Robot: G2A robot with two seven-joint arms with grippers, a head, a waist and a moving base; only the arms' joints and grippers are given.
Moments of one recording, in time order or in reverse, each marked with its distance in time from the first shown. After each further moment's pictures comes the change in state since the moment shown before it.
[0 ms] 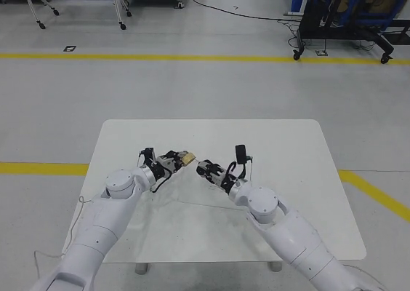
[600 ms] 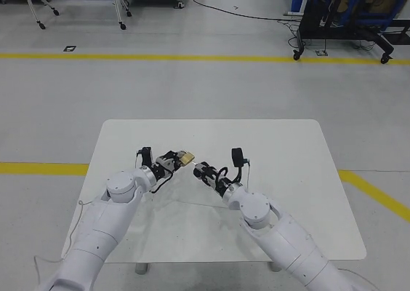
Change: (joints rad) left arm 0.044 0.006 -0.015 -0.078 0.075 0.008 0.057; right arm -0.015 -0.029 -0.025 -0.015 -0.054 0.035 -0.077
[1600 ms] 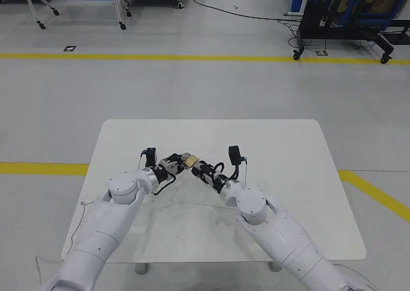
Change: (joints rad) left arm 0.003 -0.006 0.005 -0.006 0.026 -0.017 -0.058; right arm 0.031 -0.039 0.012 0.056 -0.005 0.017 0.026
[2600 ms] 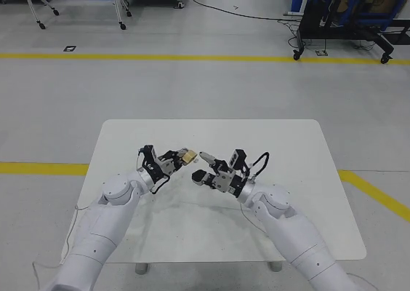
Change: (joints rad) left arm 0.034 0.004 -0.060 -0.022 -0.088 -0.090 -0.086; right arm -0.056 0.019 0.187 0.038 0.560 -0.064 0.529
